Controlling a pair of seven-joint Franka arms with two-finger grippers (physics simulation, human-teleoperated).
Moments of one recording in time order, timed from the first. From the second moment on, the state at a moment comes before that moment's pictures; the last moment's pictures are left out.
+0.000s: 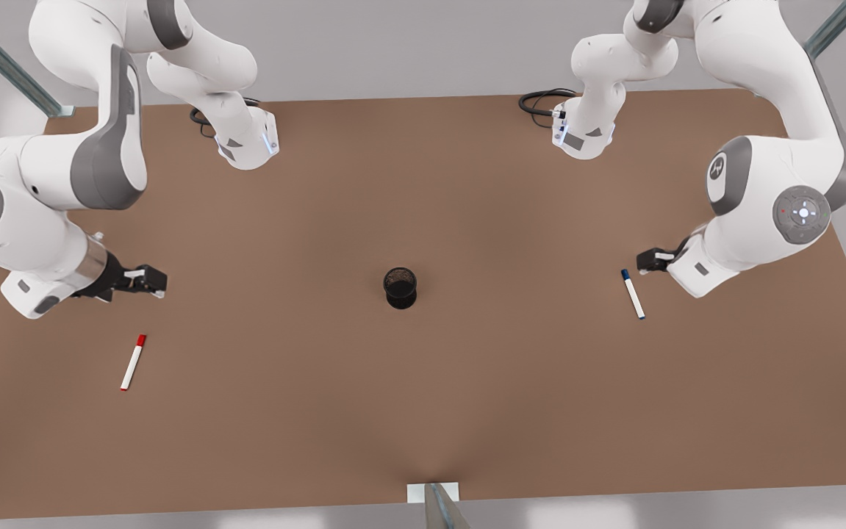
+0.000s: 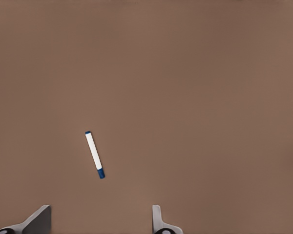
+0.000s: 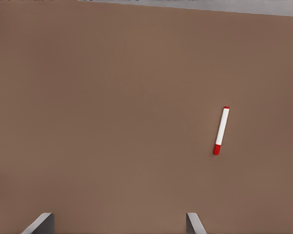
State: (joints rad) left arm 0.00 0.29 -0.13 -1.38 0.03 1.51 -0.02; right arm 0.06 0.28 -0.02 -1.27 -0.02 1.52 -0.02
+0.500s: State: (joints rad) left arm 0.12 0.45 -0.07 -1.94 0.00 2.19 -0.18; right arm -0.01 0.46 -0.02 -1.48 0.00 1.79 -0.01
